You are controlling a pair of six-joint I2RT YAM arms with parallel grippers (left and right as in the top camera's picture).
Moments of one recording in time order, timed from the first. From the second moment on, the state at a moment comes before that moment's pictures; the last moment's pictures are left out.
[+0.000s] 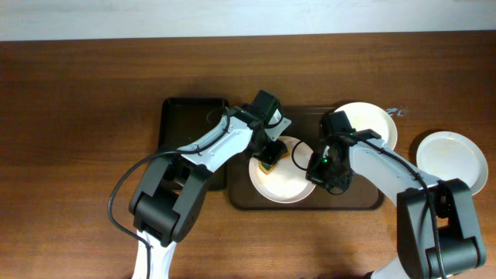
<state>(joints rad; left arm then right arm) -0.59 2.16 1.52 -0.68 0.37 0.01 0.22 1.74 0.98 -0.75 -0.21 0.58</state>
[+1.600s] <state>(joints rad) -0.18 2.07 1.45 -0.79 0.06 -0.05 0.23 1.75 1.62 -1.39 0.13 0.44</state>
